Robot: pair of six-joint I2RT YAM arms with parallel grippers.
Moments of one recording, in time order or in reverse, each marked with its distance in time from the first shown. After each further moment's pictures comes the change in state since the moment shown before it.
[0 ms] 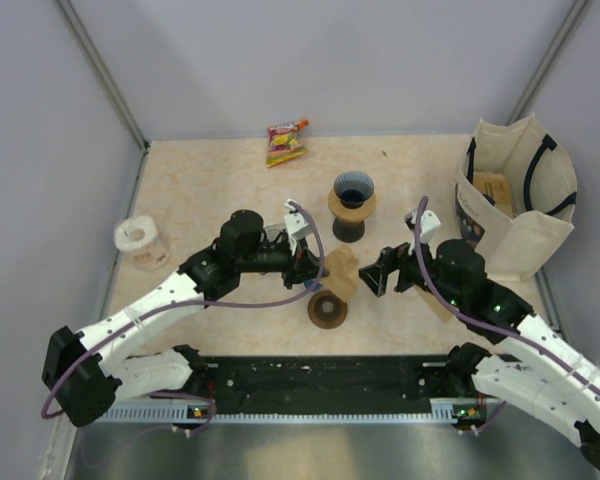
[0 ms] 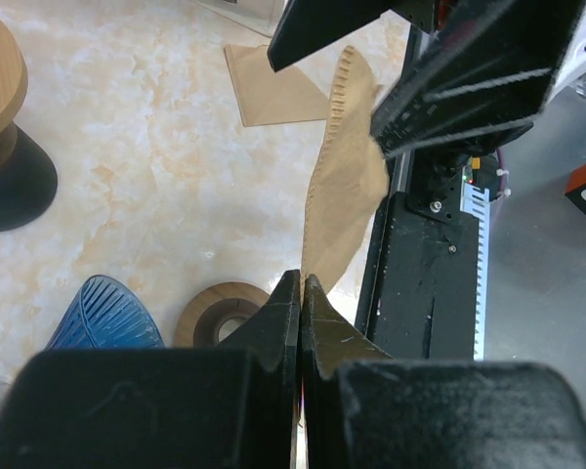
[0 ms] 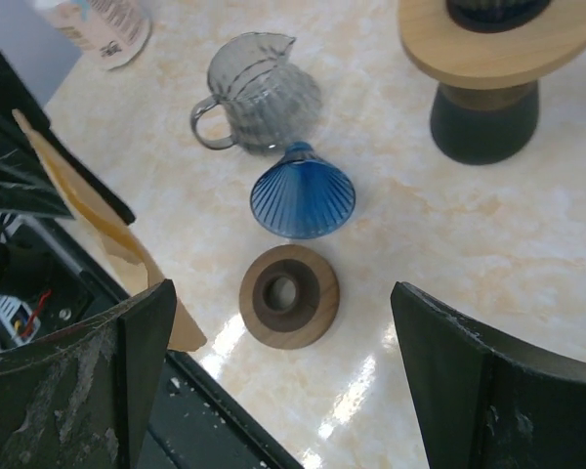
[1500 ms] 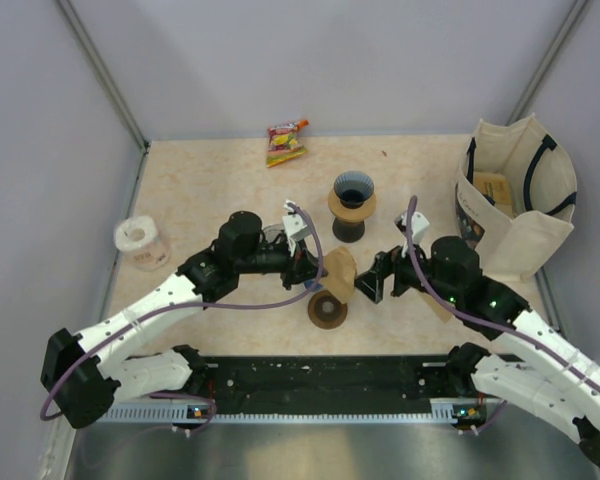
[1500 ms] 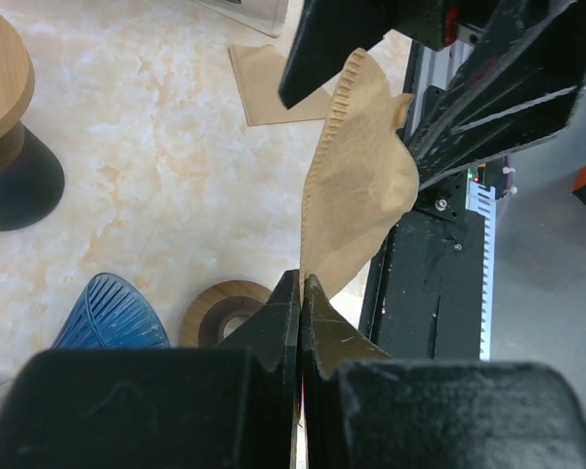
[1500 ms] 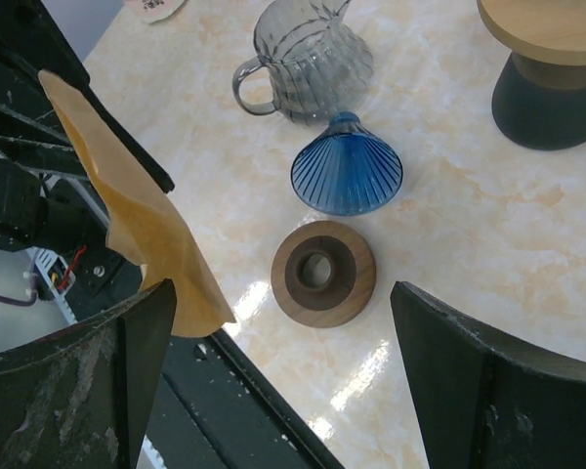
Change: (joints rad) left arm 0.000 -0.017 -0.011 0.002 -0.016 0.014; right arm 0.000 0.032 0.026 -0.044 -0.093 0.002
